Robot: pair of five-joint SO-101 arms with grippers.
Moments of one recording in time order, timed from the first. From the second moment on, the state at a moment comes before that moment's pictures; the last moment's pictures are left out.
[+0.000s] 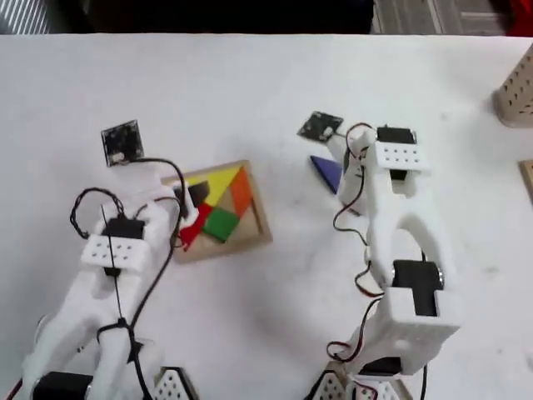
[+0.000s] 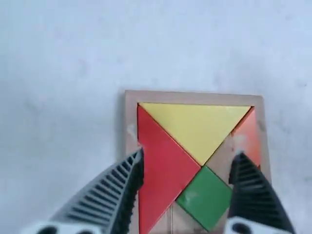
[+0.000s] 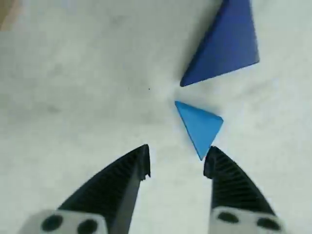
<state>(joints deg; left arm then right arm) -0.8 -29.8 60.7 32.0 22.9 -0.4 10.9 8.1 73.1 61.0</state>
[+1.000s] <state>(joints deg) -0.7 -29.8 60.7 32.0 22.9 1.4 22.3 7.5 63.8 69.9</state>
